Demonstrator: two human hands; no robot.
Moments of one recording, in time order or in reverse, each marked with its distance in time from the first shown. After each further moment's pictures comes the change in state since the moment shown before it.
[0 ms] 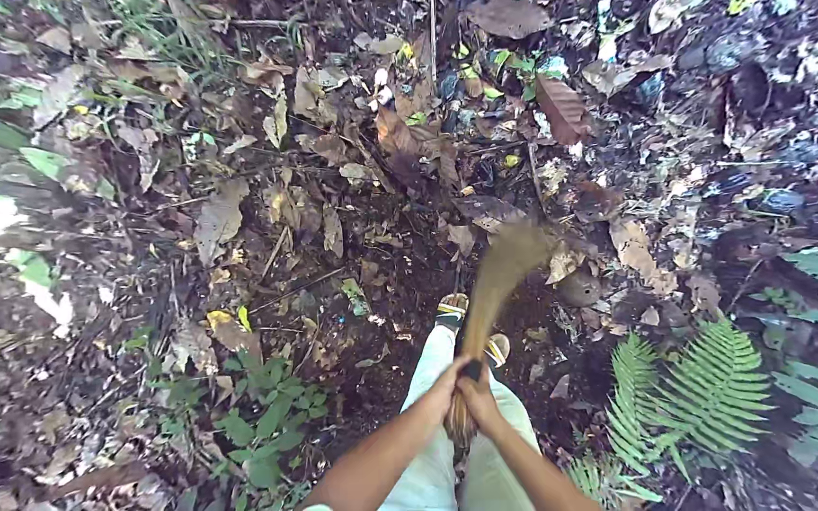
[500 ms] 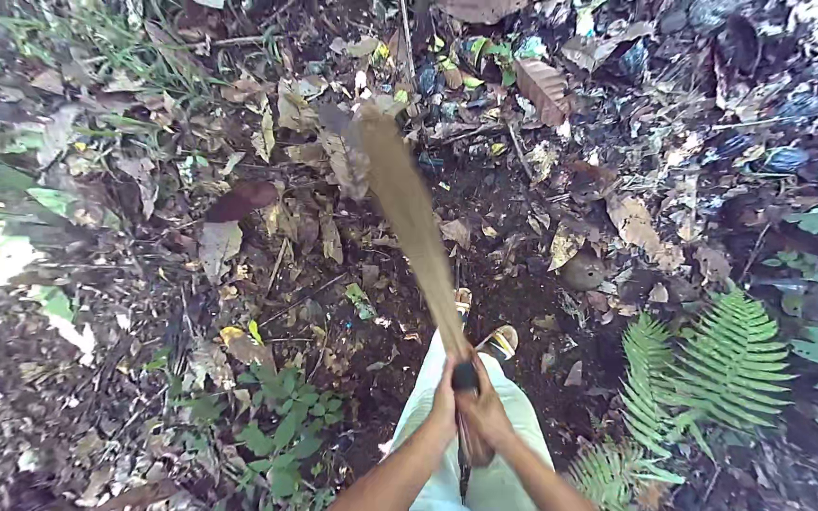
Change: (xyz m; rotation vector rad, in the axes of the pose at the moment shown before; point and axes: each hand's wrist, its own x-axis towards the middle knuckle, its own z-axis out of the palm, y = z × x) left_hand -0.022 -0.025 0.002 -0.118 0.098 0.189; right_hand -0.037 -0.025 -0.012 -0.209 -0.181 -0.114
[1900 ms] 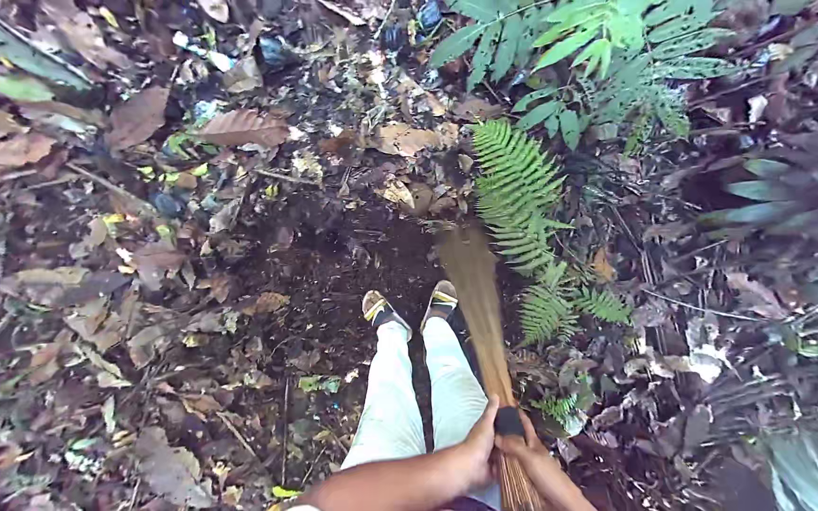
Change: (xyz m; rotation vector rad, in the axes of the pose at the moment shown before) left_hand -0.118 -0.146 0.084 1.003 -0.340 -0.819; right_hand -0.236 0.125 -0.026 1.044 0.582 0.343
